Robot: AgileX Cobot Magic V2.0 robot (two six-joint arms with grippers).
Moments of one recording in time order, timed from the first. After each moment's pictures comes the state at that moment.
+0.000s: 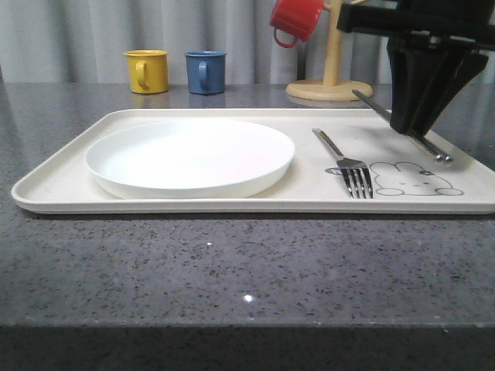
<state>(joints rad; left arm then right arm) -0.70 0.68 -1.00 0.00 1.01 0.11 0.29 1.72 -1.48 0.15 1.23 0.26</state>
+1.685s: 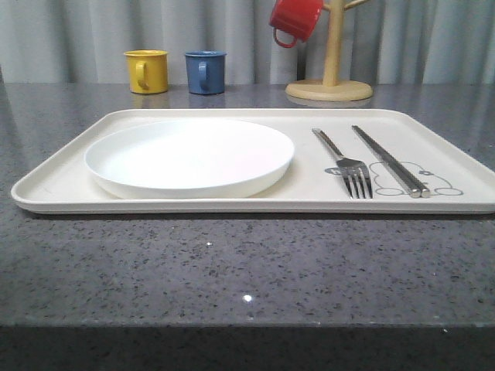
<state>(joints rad) -0.72 0.68 -1.00 0.01 1.01 0.11 -0.16 1.59 -1.42 -0.07 1.24 0.01</state>
